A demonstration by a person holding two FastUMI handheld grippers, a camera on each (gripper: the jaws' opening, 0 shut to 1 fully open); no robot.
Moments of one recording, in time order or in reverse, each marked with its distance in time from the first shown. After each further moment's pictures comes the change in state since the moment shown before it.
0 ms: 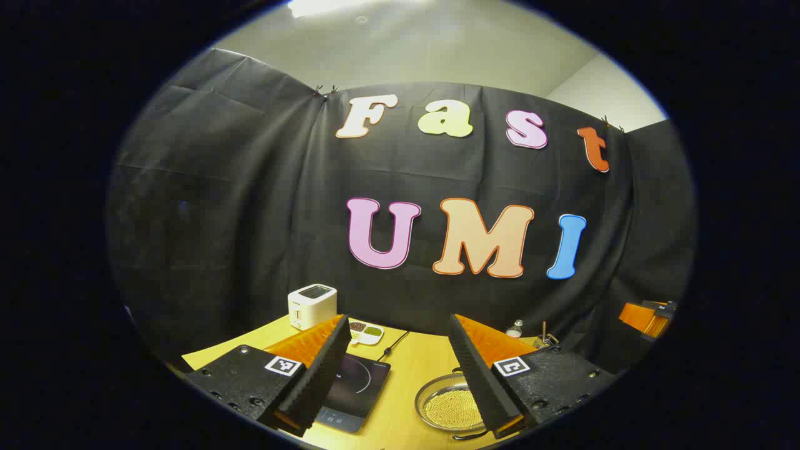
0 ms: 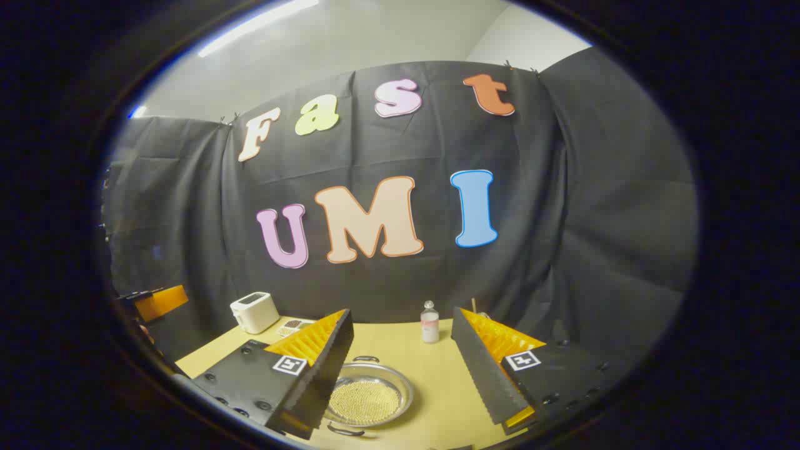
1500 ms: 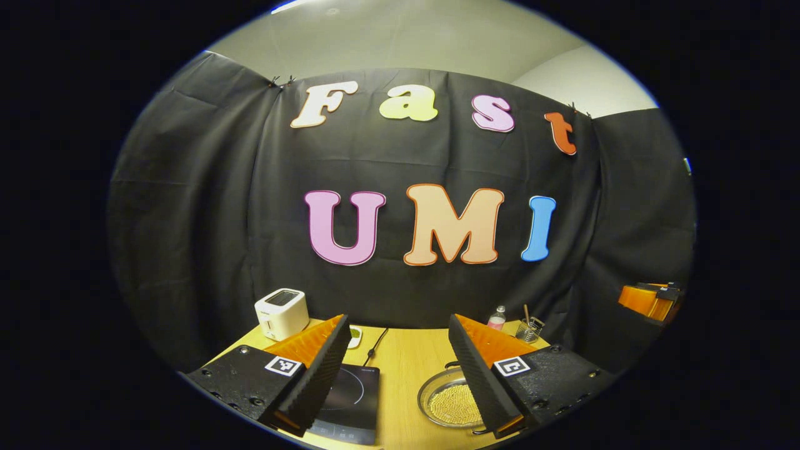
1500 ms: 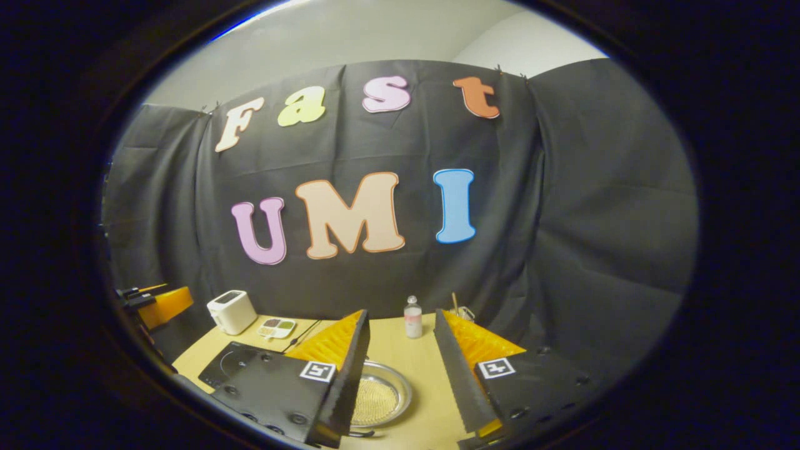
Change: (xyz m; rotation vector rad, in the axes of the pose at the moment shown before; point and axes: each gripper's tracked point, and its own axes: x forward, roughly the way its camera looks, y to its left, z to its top) left arm 0.039 -0.003 -0.009 0.071 0.063 -0.199; right arm -0.010 0.026 -0.014 -0.025 0.037 -0.145
